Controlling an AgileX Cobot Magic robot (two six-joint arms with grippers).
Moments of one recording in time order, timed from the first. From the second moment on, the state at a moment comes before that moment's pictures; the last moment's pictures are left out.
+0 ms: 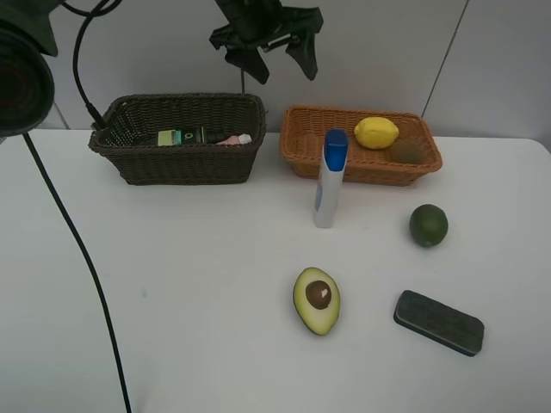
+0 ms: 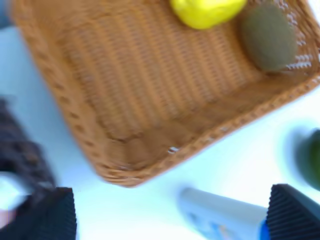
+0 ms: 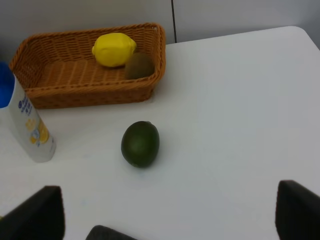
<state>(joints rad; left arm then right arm) -0.48 2.40 -2.51 -0.29 1.20 -0.02 -0.07 0.00 -0.52 0.02 1.06 0.05</state>
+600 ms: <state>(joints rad) -0.10 1.65 -1.53 -0.08 1.20 -0.10 -0.07 0.00 -0.52 0.02 1.06 0.05</state>
